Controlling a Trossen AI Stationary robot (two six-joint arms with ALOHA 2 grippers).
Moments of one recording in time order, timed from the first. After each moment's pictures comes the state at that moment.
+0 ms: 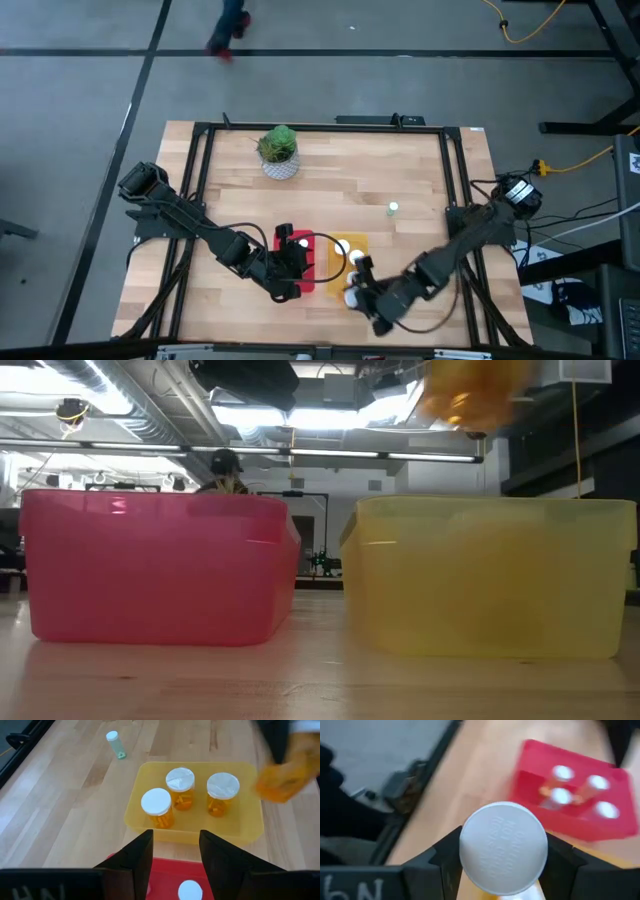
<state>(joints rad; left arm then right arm) -0.54 1.65 1.21 -0.40 -0.65 -0.44 0.68 1.70 1.21 -0.28 0.37 0.19</state>
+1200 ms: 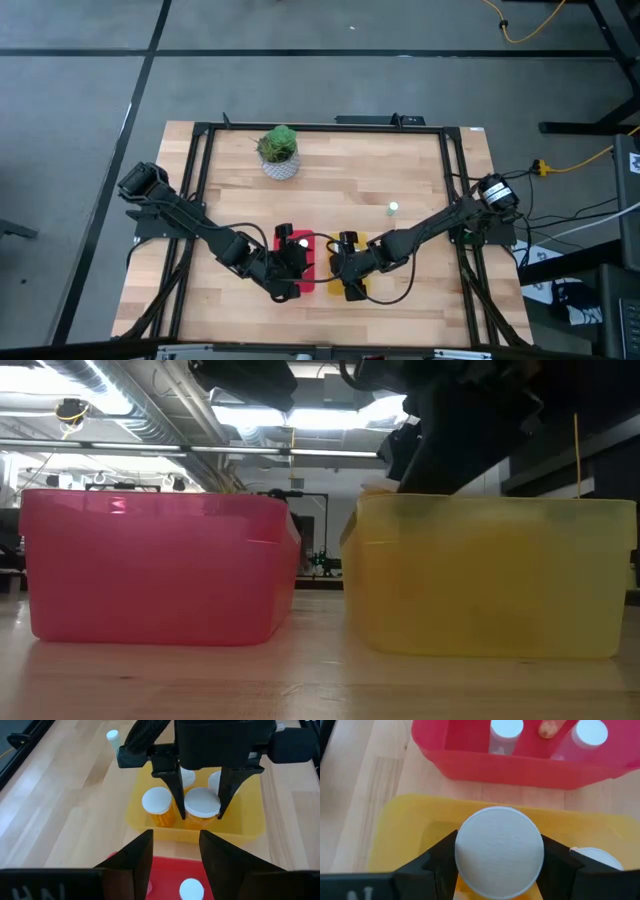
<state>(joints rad) -0.54 1.65 1.21 -0.41 -0.65 -0.44 0.43 1.84 1.21 -0.34 0.19 0.26</state>
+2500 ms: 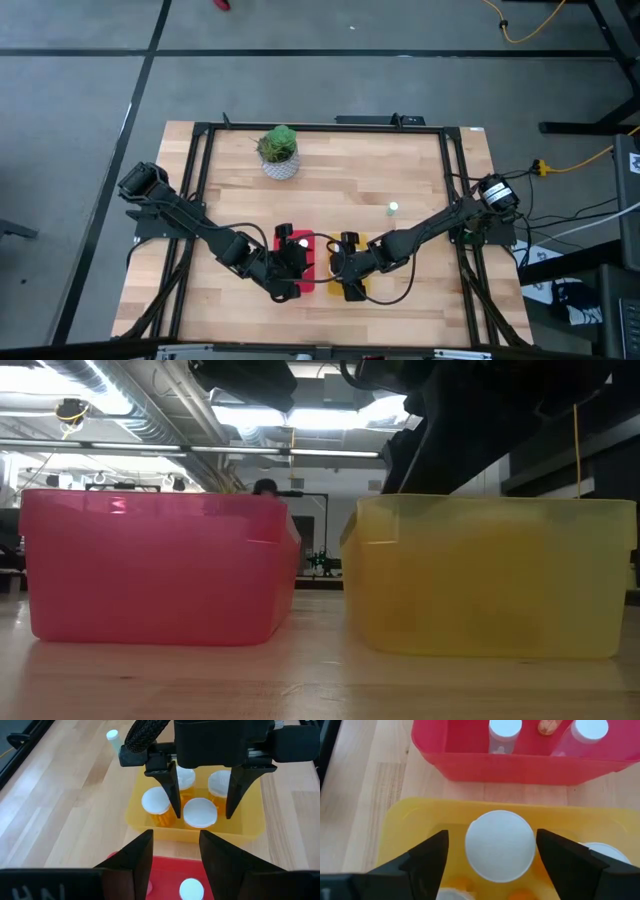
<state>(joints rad) -0.54 1.65 1.21 -0.41 -0.65 -0.44 0.43 1.84 1.21 -0.34 0.18 0.31</state>
